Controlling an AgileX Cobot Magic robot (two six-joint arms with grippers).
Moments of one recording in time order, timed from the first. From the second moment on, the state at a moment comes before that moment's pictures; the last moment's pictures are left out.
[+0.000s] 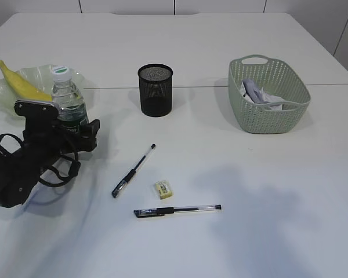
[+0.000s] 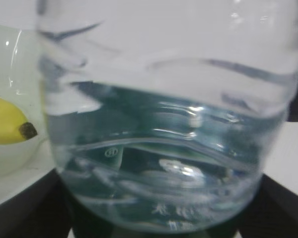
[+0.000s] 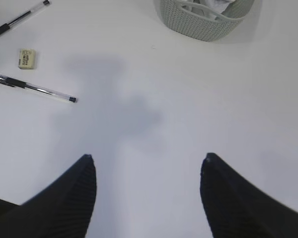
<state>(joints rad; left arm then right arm) -0.23 2.32 -0.90 0.00 -1.16 -0.06 0.47 0.96 -1.06 -0.20 1.13 0.14</state>
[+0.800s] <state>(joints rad) -0.23 2.17 -0.71 0.00 -1.15 -0.02 0.47 0.96 -1.06 -0.20 1.09 0.12</state>
